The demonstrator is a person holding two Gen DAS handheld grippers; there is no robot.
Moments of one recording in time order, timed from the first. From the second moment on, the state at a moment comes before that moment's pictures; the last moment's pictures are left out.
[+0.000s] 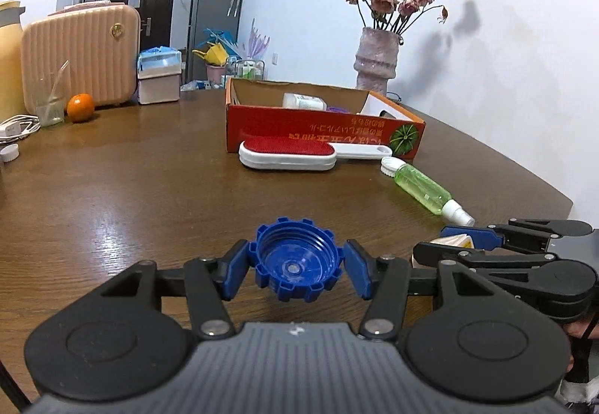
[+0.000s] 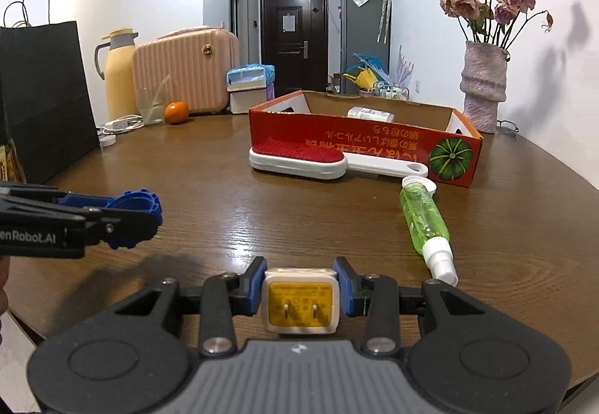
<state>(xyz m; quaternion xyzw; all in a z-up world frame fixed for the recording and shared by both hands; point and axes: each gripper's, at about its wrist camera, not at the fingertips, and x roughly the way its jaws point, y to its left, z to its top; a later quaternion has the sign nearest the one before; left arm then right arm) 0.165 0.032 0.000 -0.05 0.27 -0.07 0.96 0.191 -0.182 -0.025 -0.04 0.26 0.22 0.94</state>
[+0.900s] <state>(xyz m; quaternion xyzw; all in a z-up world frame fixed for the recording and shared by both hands) 0.513 0.021 0.053 0.00 0.33 -0.15 0.93 0.450 -0.178 0.082 -0.13 0.23 0.26 0.93</state>
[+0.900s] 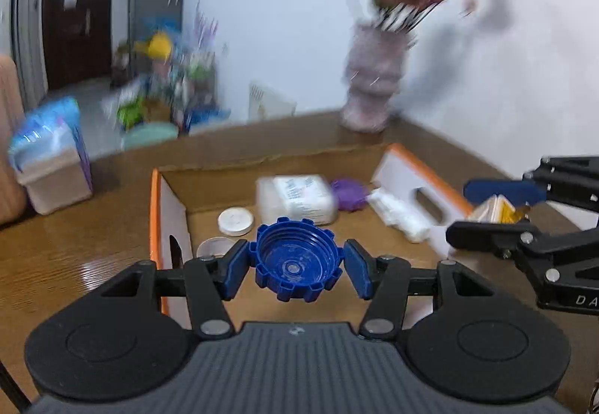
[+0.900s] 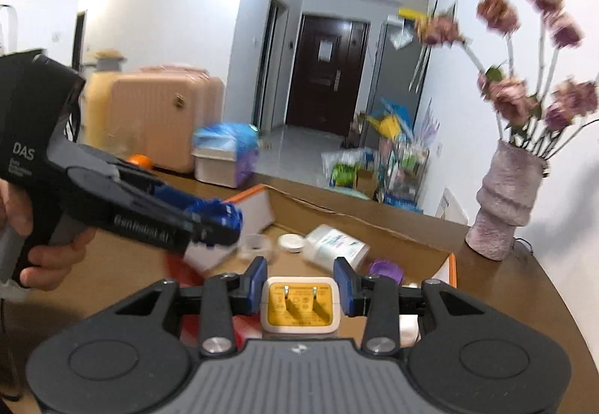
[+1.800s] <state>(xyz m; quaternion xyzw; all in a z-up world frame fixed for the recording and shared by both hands) 0.564 0.033 0.052 -0.01 0.41 -0.11 0.91 0.582 -0.195 0.052 -0.15 0.34 0.19 0.91</state>
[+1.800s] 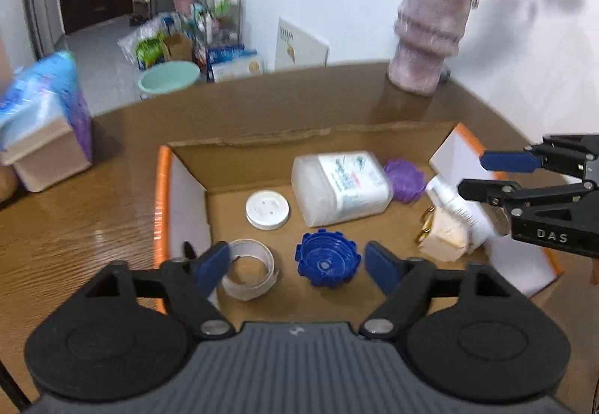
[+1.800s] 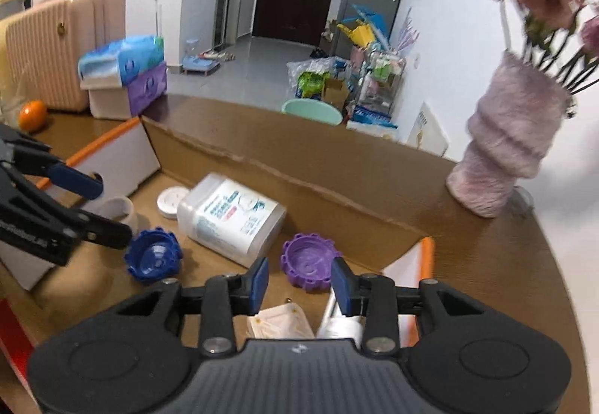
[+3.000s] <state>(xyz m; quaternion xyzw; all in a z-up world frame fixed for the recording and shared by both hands) 0.289 0.016 0.060 -0.01 0.11 -0.06 0.99 0.300 -0.259 0.057 0.01 0.11 0.12 0.99</state>
